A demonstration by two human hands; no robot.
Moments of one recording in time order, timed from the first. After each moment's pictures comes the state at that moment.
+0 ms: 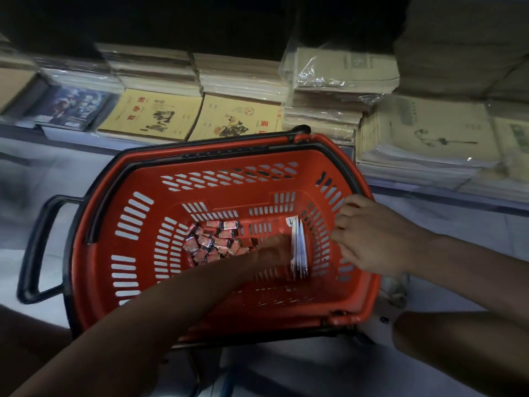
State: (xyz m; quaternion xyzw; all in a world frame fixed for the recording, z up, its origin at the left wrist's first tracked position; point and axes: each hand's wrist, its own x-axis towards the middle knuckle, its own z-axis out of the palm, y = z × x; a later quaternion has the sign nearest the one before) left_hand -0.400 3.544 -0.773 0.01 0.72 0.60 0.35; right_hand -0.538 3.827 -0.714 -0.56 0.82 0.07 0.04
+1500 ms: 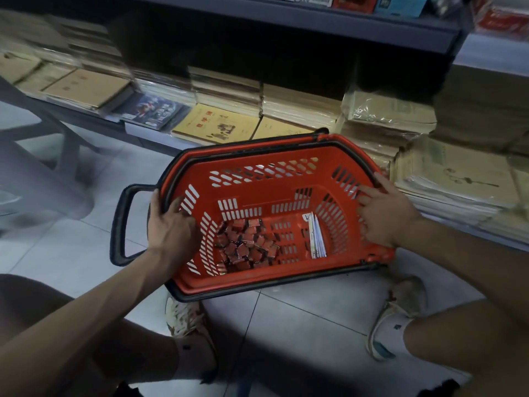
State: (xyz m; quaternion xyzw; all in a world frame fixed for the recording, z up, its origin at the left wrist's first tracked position) left_hand -0.335 3.403 -0.710 -0.17 0.96 -0.15 0.15; right_hand -0.548 3.767 -0.699 -0.45 0.86 0.24 0.05
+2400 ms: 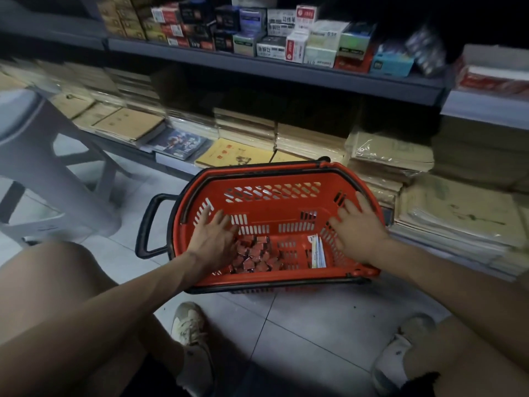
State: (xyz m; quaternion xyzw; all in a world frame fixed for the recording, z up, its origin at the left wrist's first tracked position) left_hand -0.366 3.428 -0.689 -0.07 0.98 -0.14 0.14; right_hand -0.537 3.709 -0.673 -0.42 0.87 0.25 0.07
